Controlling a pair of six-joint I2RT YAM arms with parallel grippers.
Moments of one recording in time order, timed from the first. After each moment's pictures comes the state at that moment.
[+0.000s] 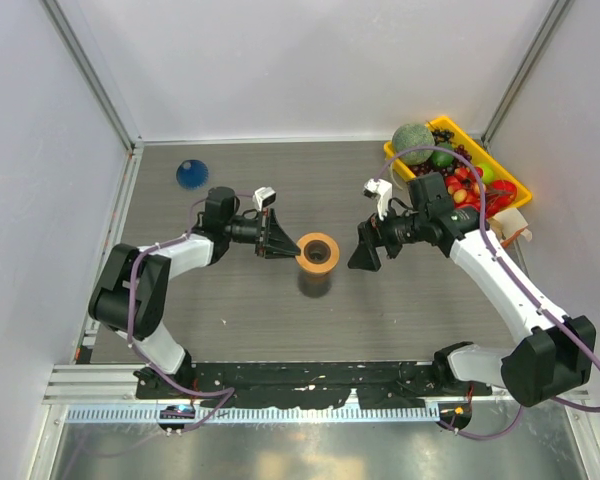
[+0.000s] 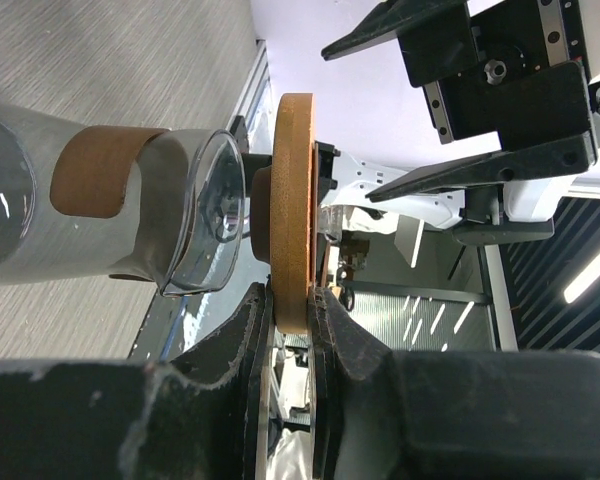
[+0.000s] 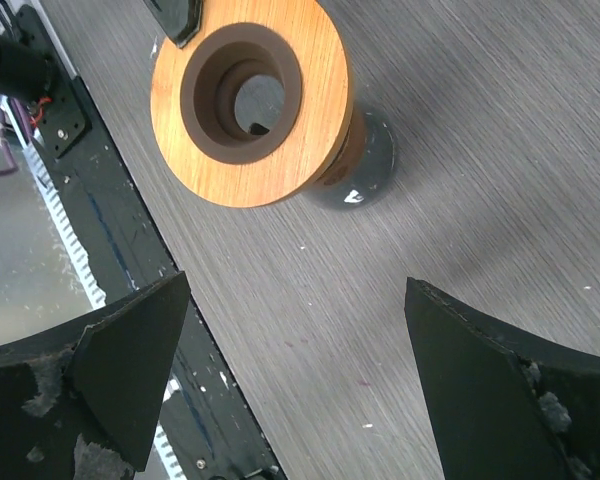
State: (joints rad) left arm -0.33 1.65 0.82 0.40 1.24 -1.09; right arm 0.33 1.25 1.10 -0.75 -0.72 -0.23
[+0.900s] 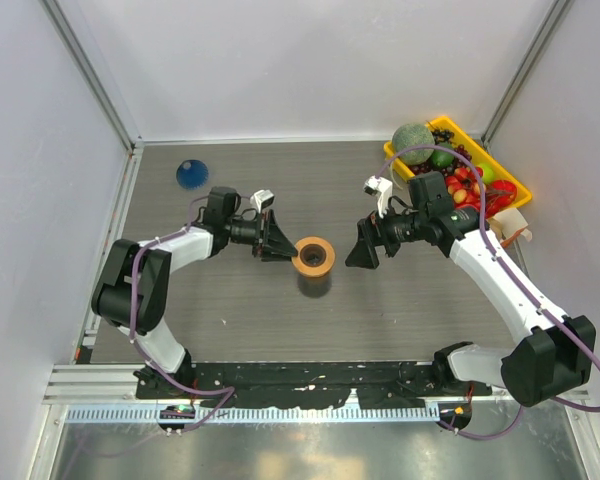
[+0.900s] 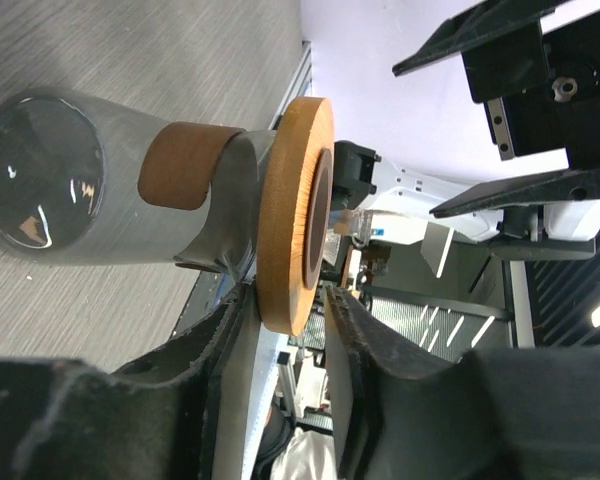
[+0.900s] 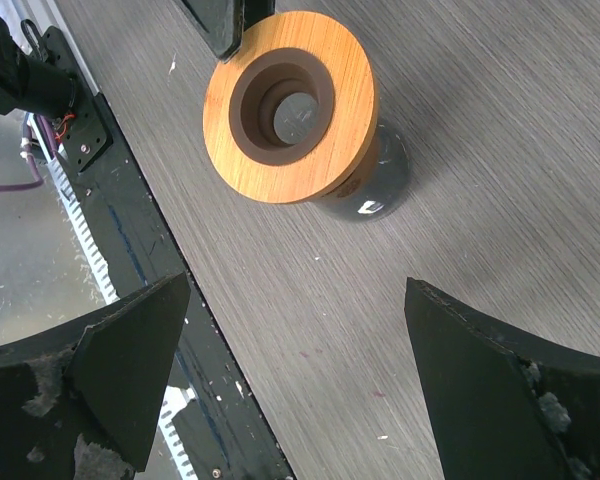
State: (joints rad) left arm -0.31 1.69 0.89 0.12 1.21 -0.87; right arm 0.32 1.25 1.09 -0.70 -0.75 -0.16
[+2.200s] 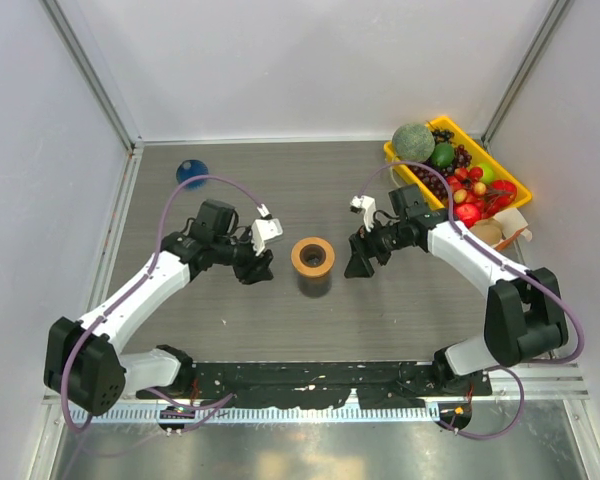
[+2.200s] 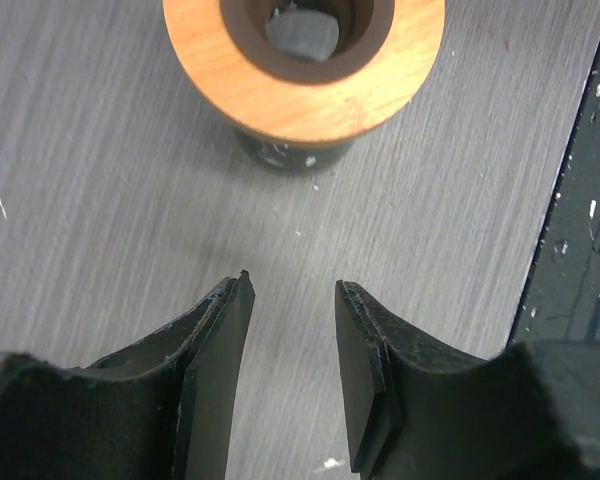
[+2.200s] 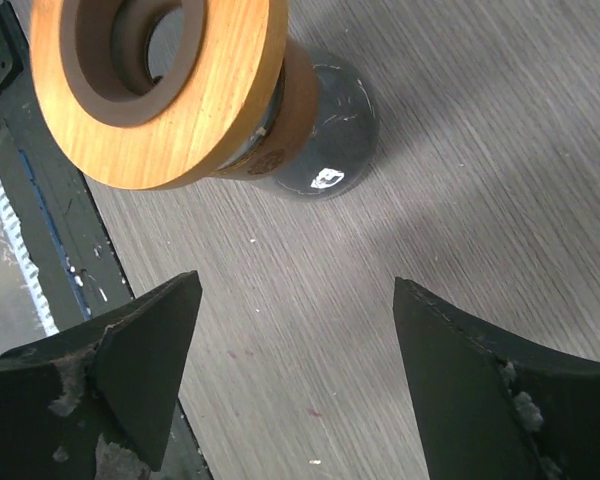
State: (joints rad) left arm -0.46 1.22 0.91 -0.58 0.62 0.51; right arm 0.32 1.45 1.00 -0.61 -0.76 -0.34
